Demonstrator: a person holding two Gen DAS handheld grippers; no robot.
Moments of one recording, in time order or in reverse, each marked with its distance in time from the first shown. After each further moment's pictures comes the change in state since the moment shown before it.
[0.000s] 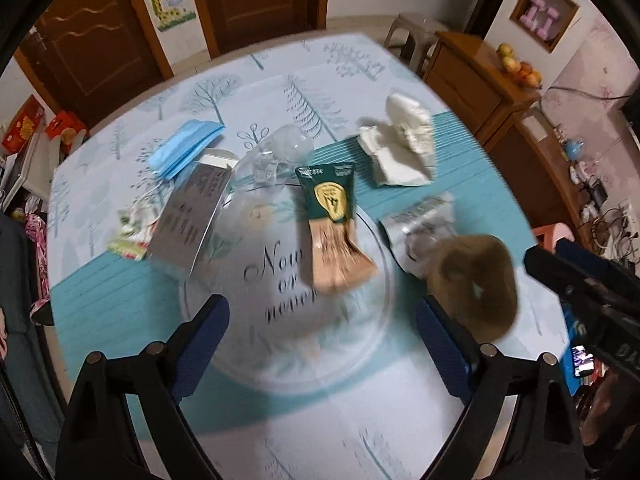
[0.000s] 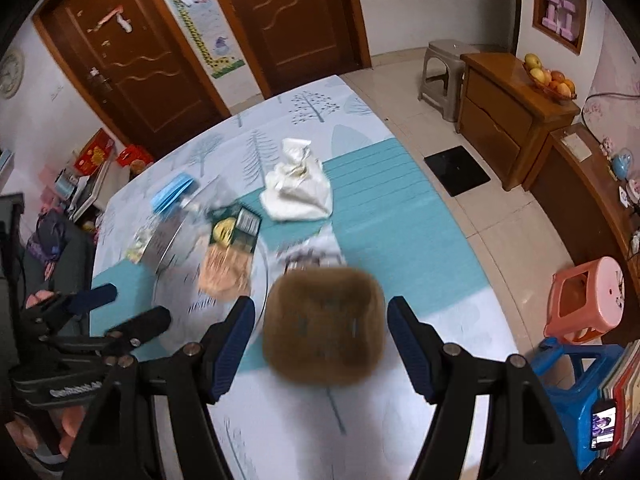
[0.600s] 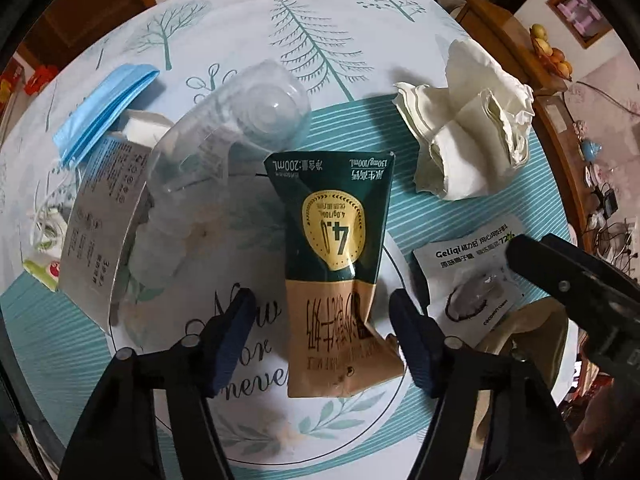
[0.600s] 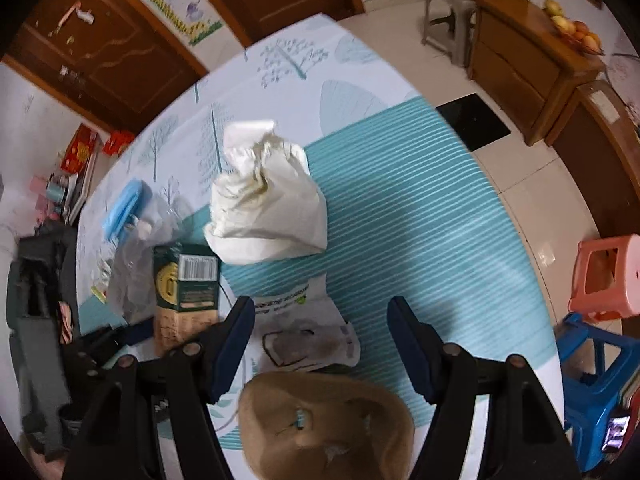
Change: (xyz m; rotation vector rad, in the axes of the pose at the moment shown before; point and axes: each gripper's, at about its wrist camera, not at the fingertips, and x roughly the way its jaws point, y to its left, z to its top) left arm 0.112 0.003 0.049 -0.071 0.181 -0.045; right arm 0.109 -0.014 0.048 0.039 0.207 0.051
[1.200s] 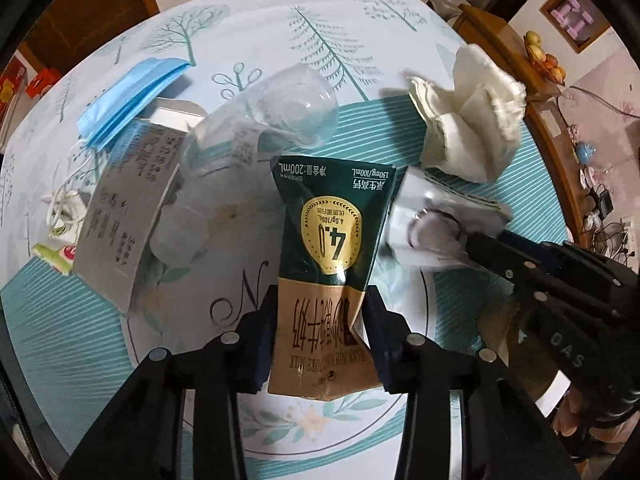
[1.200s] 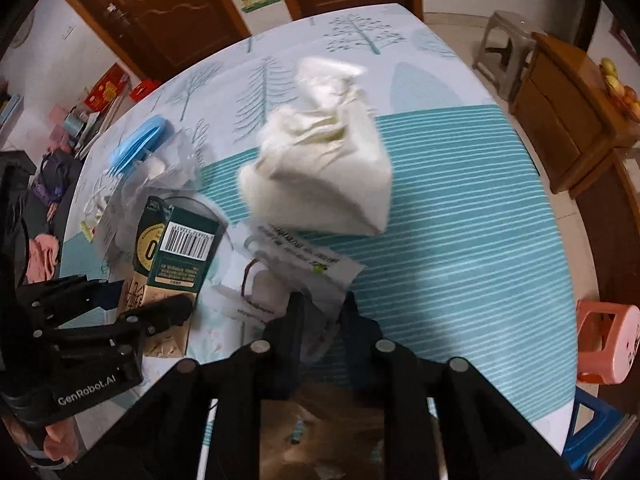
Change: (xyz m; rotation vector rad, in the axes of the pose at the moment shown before) left arm -0.017 0.026 -0.020 -0.012 -0.051 -0.027; right arm 0.024 0.037 -0.017 -0.238 -0.017 -0.010
